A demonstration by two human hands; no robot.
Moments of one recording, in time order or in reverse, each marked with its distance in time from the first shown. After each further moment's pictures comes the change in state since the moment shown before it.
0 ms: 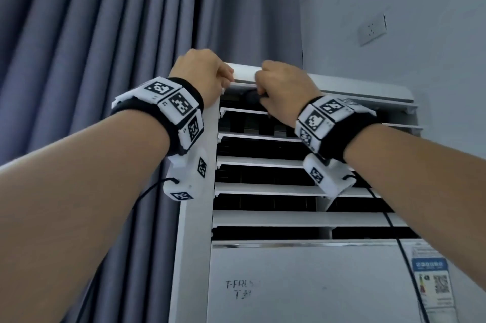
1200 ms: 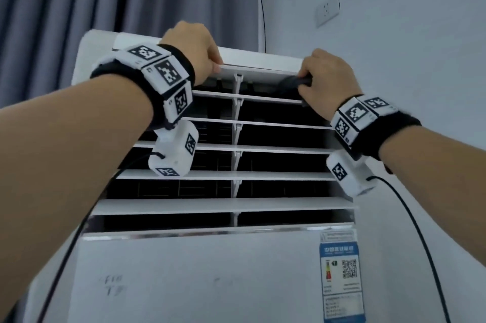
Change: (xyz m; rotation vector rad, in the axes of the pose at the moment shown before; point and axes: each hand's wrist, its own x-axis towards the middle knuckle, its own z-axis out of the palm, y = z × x) left_hand 0.018 0.136 0.064 0.133 -0.106 -0.056; right_hand -0.125 0.172 0.002 0.069 0.086 0.301
